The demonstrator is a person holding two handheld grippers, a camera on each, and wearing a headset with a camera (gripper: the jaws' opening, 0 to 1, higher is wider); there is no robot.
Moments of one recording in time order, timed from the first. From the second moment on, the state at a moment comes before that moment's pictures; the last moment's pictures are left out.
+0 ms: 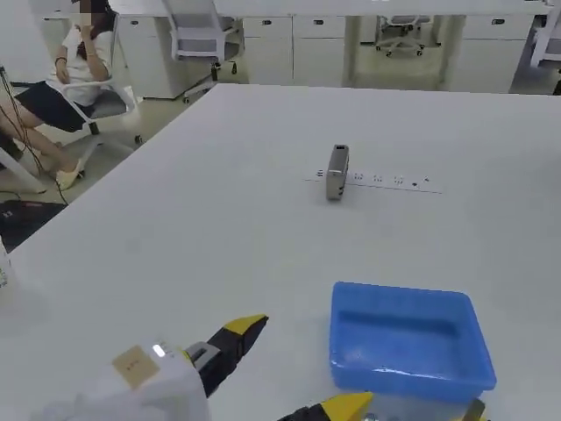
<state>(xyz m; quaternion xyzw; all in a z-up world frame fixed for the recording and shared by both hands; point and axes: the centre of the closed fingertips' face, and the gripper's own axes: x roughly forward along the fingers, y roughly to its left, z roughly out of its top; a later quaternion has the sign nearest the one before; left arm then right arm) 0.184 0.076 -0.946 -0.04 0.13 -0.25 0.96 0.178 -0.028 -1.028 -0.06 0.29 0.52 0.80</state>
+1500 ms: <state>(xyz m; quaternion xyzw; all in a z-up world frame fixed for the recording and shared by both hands) 0.181 0.072 -0.965 0.02 0.17 -0.26 0.95 0.300 -0.041 -1.011 -0.04 0.28 0.45 0.85</state>
